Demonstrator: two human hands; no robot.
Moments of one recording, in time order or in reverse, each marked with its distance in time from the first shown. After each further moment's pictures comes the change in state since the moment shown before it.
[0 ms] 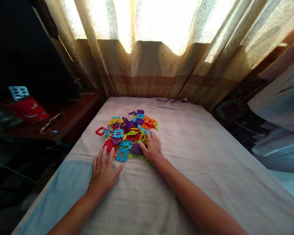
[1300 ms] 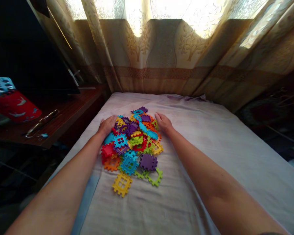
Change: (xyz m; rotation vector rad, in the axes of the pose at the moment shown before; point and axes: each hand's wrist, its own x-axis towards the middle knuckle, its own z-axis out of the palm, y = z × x) left_hand 0.237 -0.085 0.048 -0.353 -0.177 -0.315; right_hand 0.185 0.055 0.016 0.159 -0.091 0.022
